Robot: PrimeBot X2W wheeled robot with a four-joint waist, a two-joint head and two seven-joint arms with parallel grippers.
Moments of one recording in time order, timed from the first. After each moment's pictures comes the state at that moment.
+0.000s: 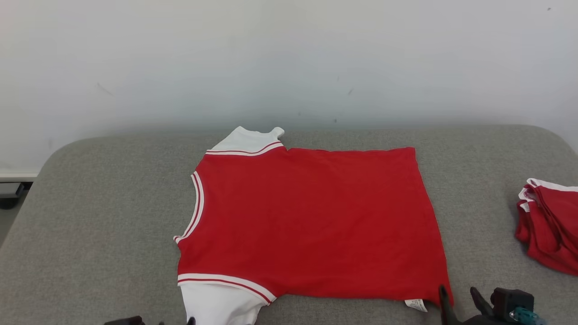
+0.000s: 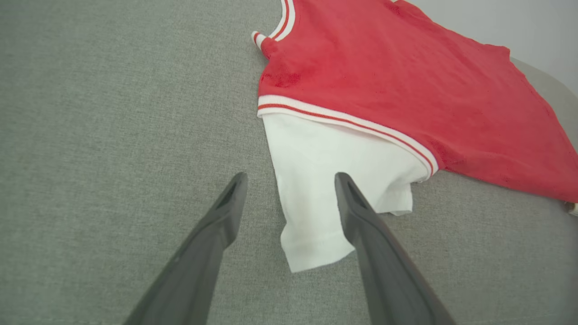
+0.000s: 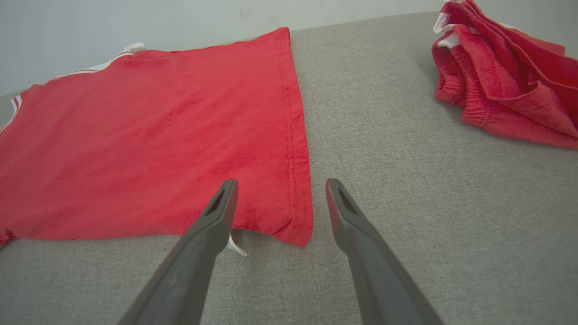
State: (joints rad) left arm 0.08 0.14 -0.28 0.18 -0.37 0.10 0.16; right arm 0.10 -0.10 0.05 0.23 0.35 -0.13 0.02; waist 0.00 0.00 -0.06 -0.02
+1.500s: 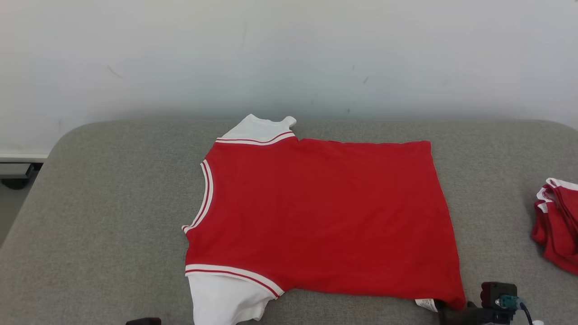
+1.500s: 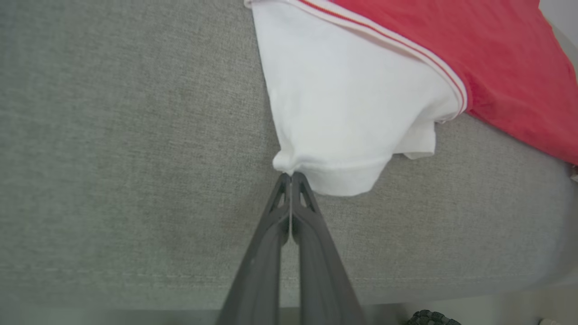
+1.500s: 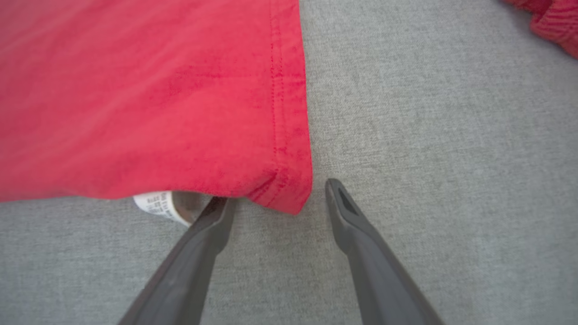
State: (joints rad) left arm 0.04 0.11 -0.30 0.31 -0.46 0.05 0.29; right arm -0.04 -0.09 0.06 0.52 0.35 -0.13 0.13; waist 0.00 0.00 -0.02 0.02
